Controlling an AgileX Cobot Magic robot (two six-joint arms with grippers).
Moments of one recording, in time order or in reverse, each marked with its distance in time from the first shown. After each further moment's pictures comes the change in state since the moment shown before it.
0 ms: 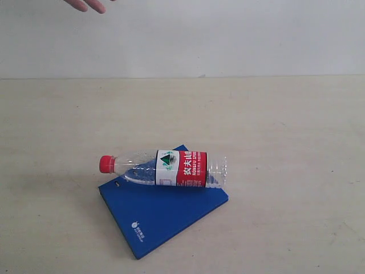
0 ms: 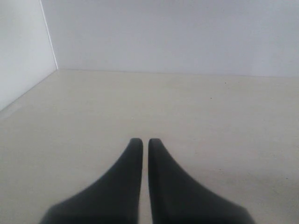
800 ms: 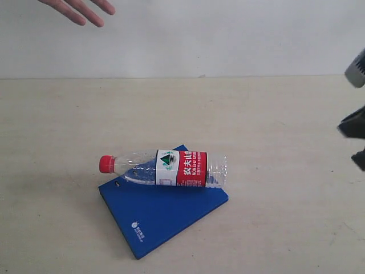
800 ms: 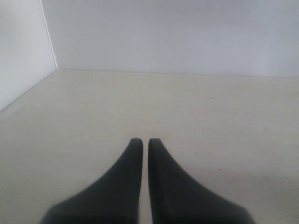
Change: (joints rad) left arm 0.000 0.000 0.000 0.000 0.000 0.000; right arm 0.000 1.114 -0.758 0.701 0.606 -0.850
